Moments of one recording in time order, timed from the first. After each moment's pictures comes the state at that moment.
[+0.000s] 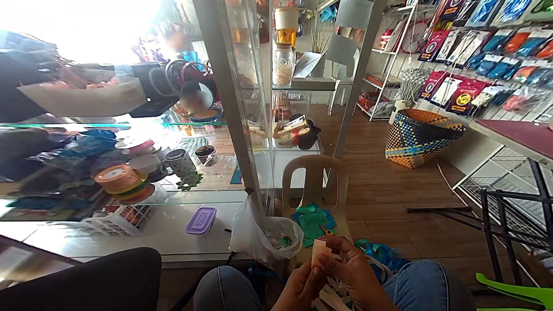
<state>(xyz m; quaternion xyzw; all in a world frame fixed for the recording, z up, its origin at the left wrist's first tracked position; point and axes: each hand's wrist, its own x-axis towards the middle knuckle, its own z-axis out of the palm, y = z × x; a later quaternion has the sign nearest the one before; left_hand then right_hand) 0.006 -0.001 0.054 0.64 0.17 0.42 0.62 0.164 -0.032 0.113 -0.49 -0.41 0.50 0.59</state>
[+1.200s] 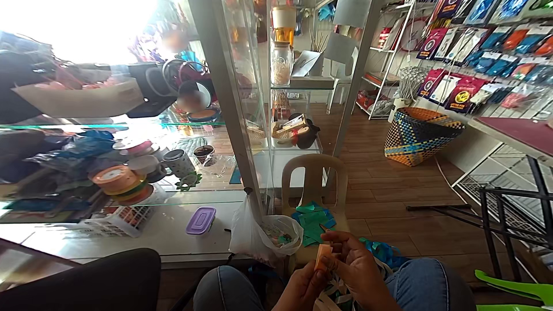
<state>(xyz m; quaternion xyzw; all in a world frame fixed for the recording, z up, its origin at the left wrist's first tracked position) 0.004 0.002 0.048 0.70 0.17 0.40 0.57 0.168 -0.035 0.113 -0.46 -0.49 0.41 0.62</state>
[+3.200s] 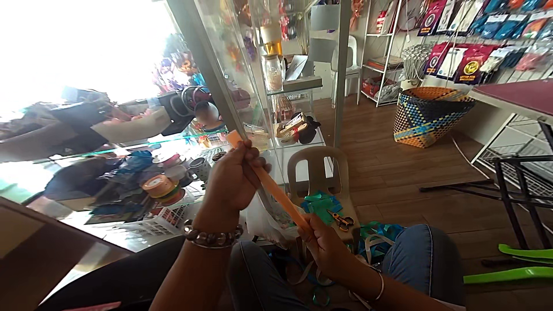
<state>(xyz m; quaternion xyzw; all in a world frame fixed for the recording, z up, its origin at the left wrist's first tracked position) -0.025 0.027 0.312 0.46 0.31 0.56 0.62 0.135 -0.061 0.148 -0.41 -0.68 0.30 0.53</state>
